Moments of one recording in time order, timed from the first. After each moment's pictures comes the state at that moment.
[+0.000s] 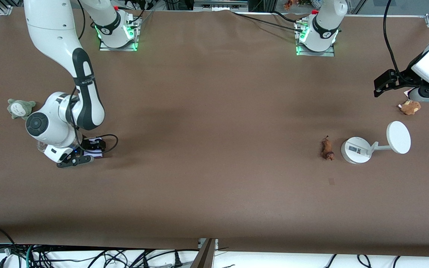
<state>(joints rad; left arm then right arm) -0.01 -0.03 -0.03 -1.67 0.04 1.63 0.00 0.50 0.66 -0.52 -1.90 0.46 2.44 -0.52</state>
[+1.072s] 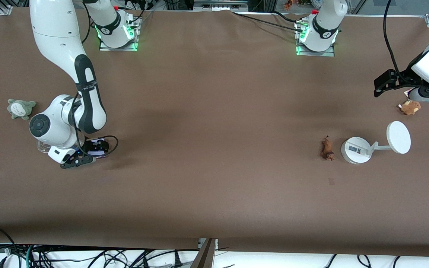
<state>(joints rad) -0.01 -0.03 -0.03 -1.67 0.04 1.63 0.00 0.50 0.68 -0.52 -1.89 0.54 2.45 -0.59</state>
